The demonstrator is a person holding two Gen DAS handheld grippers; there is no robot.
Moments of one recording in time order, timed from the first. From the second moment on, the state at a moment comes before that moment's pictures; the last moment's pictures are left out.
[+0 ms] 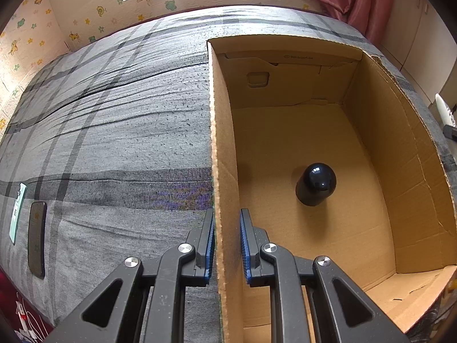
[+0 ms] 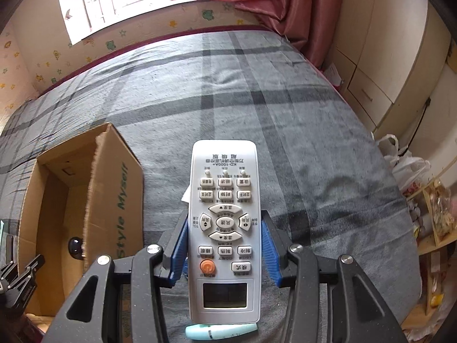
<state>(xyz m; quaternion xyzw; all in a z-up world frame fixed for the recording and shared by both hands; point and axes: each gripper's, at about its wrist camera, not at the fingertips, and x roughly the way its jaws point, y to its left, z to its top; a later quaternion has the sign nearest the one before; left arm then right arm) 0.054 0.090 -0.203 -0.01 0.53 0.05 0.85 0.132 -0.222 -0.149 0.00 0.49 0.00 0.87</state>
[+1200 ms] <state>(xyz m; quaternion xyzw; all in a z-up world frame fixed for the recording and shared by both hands) 0.053 0.090 -0.202 -0.01 0.53 0.05 0.85 0.096 -0.058 -0.116 -0.09 0.48 0.15 0.86</state>
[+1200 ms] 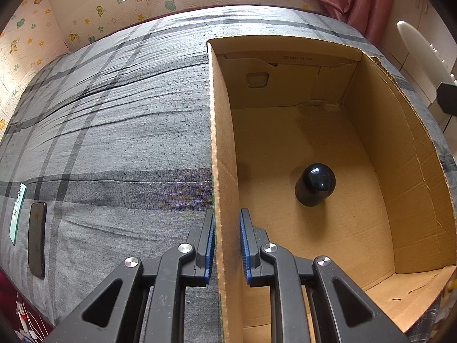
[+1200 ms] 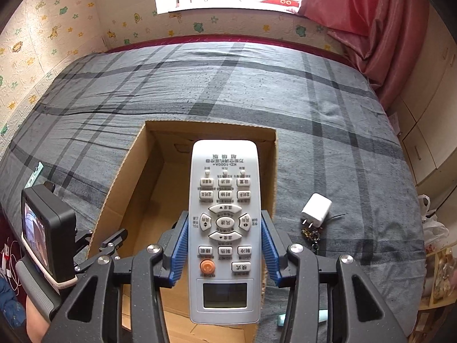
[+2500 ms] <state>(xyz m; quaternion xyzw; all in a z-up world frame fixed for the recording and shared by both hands) 0.052 0.090 -0.202 0.00 0.53 0.05 0.85 0.115 -0.010 -0.234 -0.13 0.59 0.14 0.78</state>
